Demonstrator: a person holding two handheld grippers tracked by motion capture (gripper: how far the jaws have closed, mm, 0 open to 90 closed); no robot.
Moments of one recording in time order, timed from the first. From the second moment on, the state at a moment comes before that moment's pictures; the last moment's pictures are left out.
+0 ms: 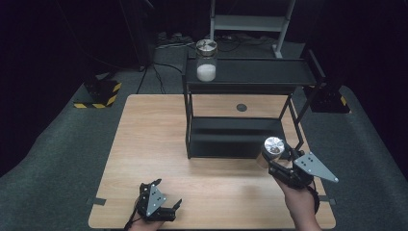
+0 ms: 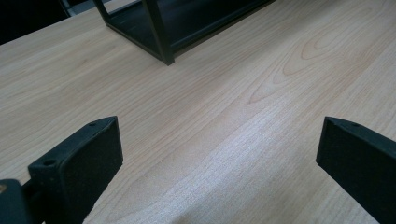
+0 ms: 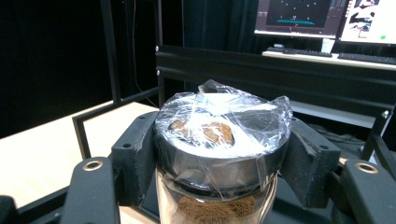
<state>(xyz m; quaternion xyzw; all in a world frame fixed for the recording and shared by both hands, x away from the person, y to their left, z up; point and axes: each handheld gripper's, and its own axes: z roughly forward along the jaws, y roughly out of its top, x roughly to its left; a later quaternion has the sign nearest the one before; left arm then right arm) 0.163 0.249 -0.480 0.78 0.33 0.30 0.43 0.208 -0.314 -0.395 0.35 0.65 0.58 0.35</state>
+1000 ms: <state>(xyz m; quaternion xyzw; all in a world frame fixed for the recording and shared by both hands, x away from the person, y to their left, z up) 0.163 0.251 -0.481 0.78 0.33 0.29 0.44 0.239 -0.306 -0.345 0.34 0.63 0.59 0.37</state>
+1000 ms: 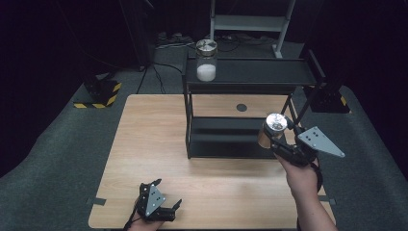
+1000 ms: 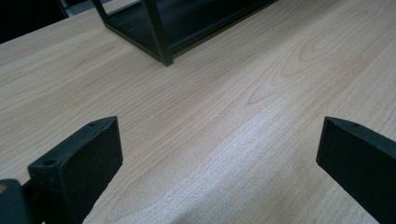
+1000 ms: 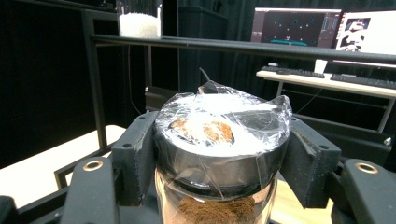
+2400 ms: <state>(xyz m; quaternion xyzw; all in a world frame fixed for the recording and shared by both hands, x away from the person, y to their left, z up) 0.163 0.254 -0.481 0.78 0.33 0.29 0.44 0.271 -0.291 -0.265 0.32 0.59 0.62 0.41</state>
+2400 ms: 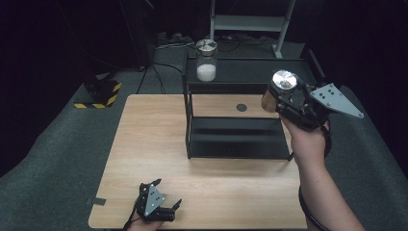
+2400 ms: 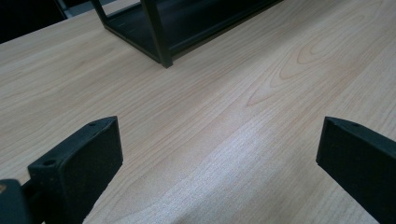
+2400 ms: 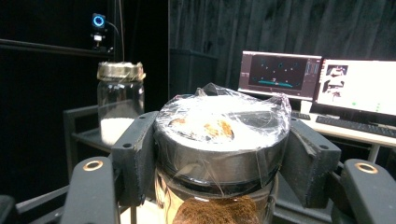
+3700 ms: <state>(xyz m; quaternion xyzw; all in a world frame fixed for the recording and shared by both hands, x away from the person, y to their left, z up) 0.164 0.257 -0.482 0.78 0.33 0.29 0.45 0.343 -0.265 -0.236 0.35 0.57 0.61 0.43</state>
